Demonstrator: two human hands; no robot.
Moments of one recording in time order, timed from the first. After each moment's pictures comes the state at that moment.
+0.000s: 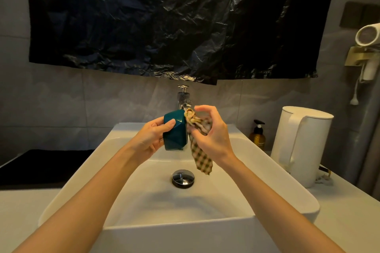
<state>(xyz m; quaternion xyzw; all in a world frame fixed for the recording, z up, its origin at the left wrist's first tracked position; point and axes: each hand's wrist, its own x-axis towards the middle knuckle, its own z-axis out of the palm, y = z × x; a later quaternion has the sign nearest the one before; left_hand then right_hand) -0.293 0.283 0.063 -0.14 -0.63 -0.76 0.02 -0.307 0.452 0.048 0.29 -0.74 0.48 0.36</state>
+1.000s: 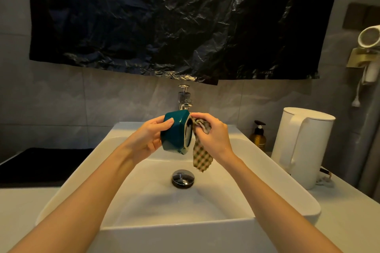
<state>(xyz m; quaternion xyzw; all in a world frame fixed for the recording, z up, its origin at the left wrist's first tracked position) -0.281 0.279 0.069 -0.15 -0.63 -0.76 -0.02 -0.322 0.456 0.046 0.23 -0.80 0.44 0.33</state>
